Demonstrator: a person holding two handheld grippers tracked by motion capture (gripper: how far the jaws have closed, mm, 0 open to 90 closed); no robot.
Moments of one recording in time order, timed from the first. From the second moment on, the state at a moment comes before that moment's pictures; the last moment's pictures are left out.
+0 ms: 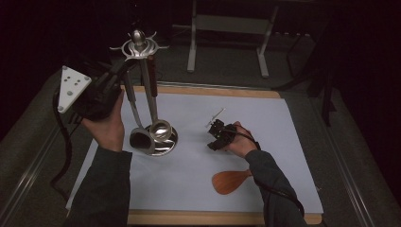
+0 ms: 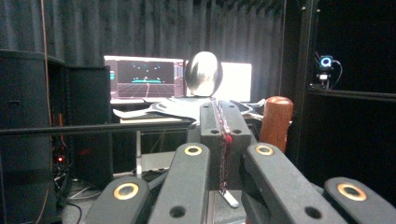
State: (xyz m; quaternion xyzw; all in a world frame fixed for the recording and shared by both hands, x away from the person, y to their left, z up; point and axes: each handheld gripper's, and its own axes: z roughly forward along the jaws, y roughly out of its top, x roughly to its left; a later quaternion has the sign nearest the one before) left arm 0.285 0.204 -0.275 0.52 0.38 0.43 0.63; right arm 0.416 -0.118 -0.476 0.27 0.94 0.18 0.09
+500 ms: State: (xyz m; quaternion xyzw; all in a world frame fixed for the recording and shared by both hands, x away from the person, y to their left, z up) left arm 0.282 0.214 -0.279 0.52 0.38 0.44 0.62; right arm 0.417 -0.118 -0.481 0.27 0.94 0.18 0.09
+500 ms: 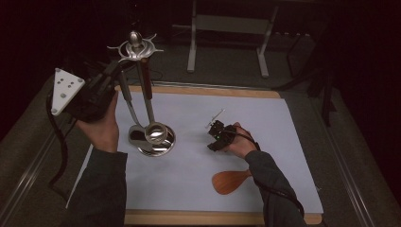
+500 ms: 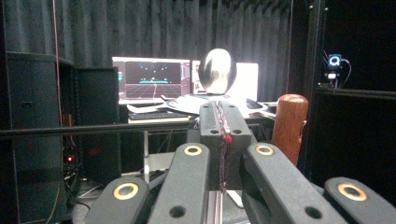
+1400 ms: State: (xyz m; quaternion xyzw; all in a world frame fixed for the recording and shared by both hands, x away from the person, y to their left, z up) left arm 0.288 0.239 -0.277 0.51 0.40 0.44 0.62; right arm 0.416 -0.117 -0.485 0.27 0.94 0.18 0.08
